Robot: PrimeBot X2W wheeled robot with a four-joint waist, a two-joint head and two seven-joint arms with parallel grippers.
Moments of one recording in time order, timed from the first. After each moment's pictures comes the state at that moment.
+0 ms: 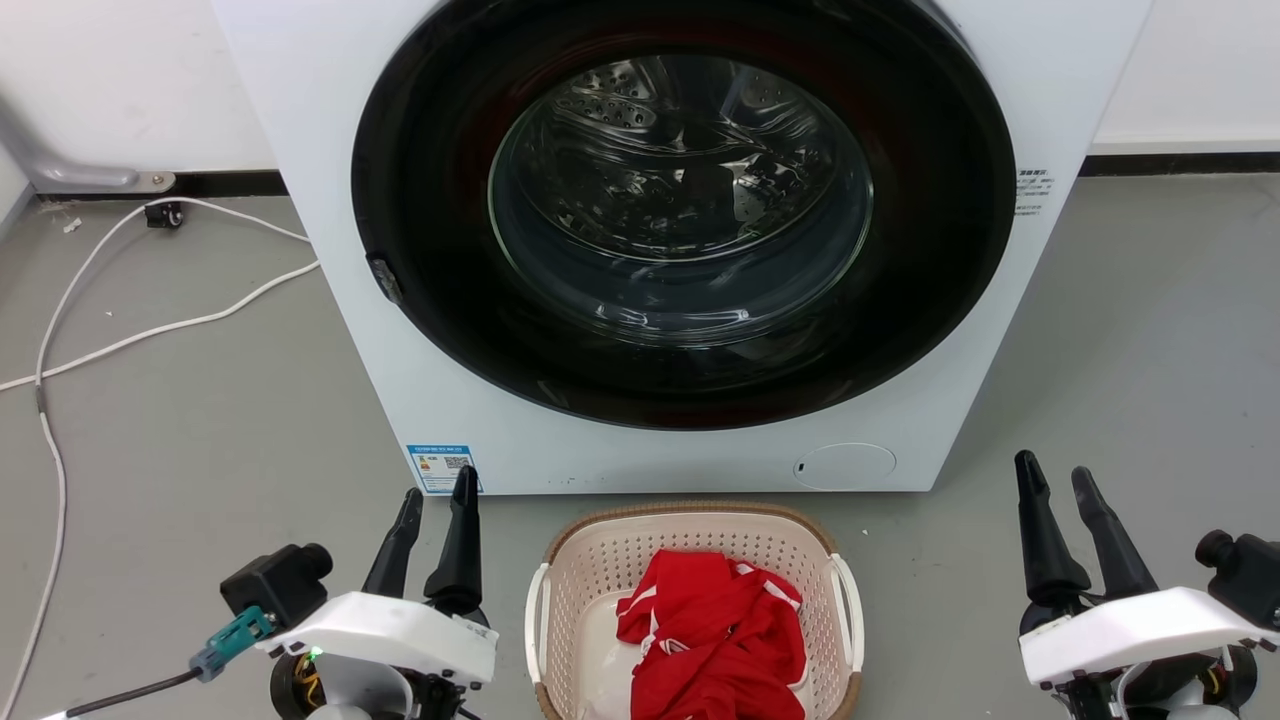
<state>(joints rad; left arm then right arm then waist) -0.07 0.05 -0.11 0.18 -0.71 -0.07 -0.12 -0.01 -0.05 -0.03 0.09 0.58 0.13 -0.08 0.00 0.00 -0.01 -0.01</state>
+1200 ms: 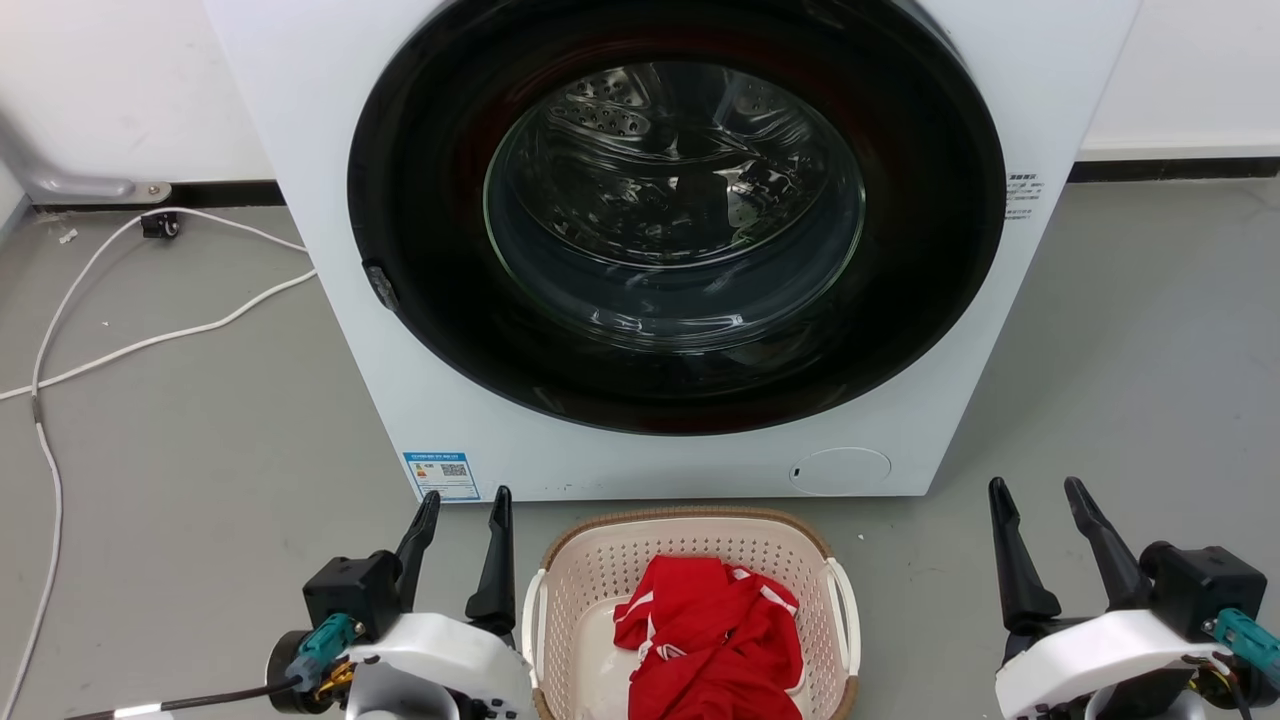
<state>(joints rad) -0.08 0.05 -0.16 0.25 -0.33 -0.04 -0.21 0.03 -0.05 -0.01 0.06 0.21 0.13 -0.09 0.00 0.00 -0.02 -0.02</state>
